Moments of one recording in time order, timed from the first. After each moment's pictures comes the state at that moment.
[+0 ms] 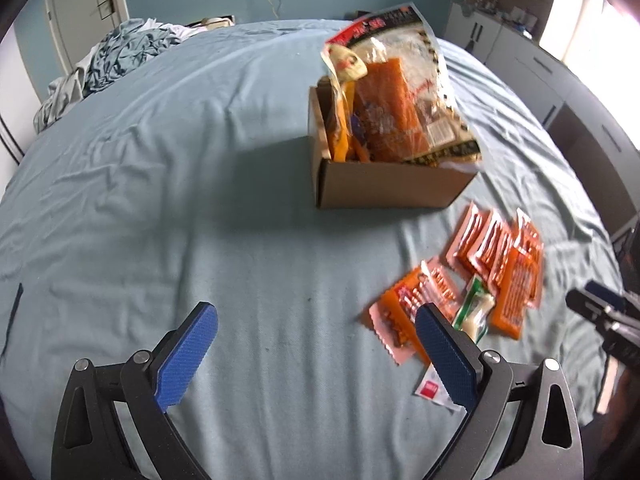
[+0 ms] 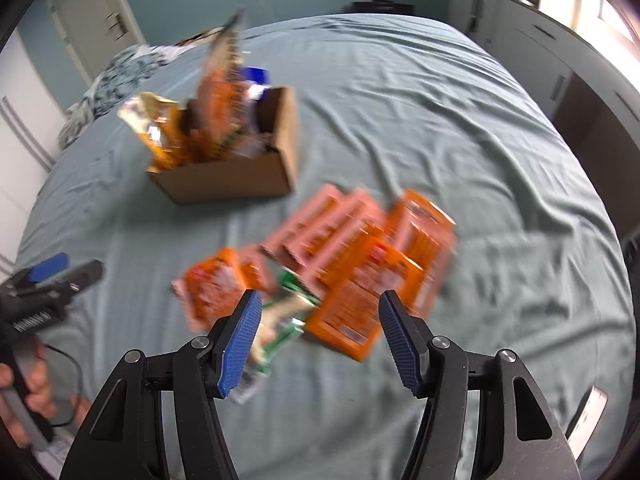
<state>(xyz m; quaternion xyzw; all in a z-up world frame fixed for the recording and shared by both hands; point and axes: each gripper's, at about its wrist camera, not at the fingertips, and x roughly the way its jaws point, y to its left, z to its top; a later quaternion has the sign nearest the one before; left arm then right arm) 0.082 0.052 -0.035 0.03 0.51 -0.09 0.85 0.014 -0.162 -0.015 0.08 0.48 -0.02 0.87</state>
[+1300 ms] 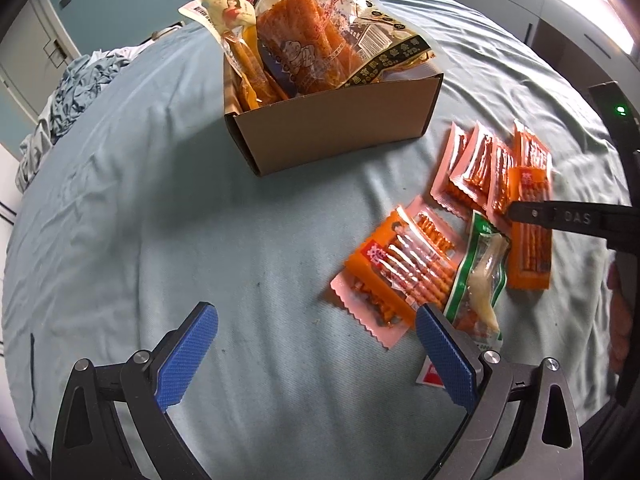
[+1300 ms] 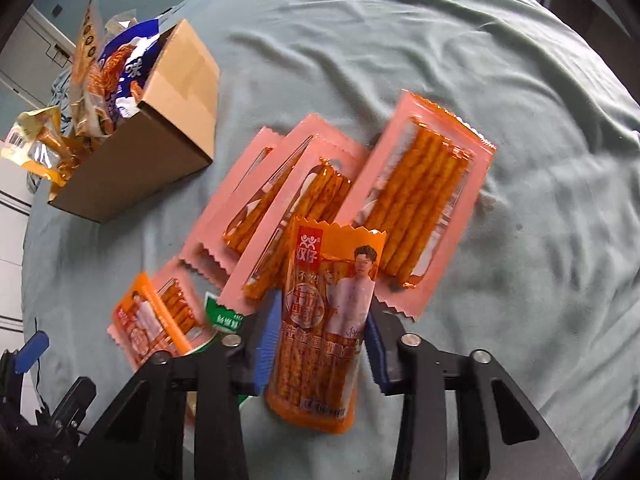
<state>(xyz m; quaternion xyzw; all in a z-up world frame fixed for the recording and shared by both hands) 0.075 -0.011 -0.081 0.15 0.53 -0.11 0.83 0.105 -0.169 -0.110 0.20 0.56 0.00 0.81</state>
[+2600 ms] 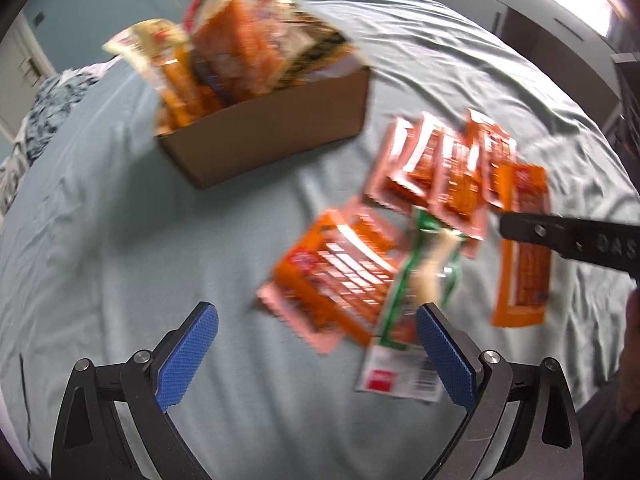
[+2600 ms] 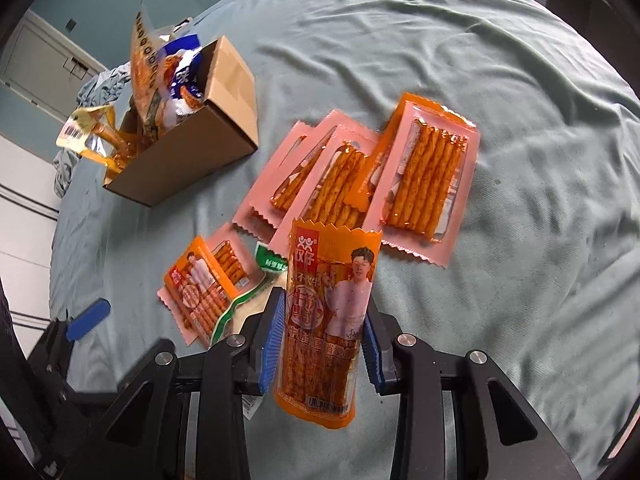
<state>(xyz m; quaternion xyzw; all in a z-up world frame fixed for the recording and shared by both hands) 0.065 -0.055 -0.084 0.16 0.53 -0.16 0.82 0.060 -0.179 -0.083 0.24 0.54 0.02 0.81</state>
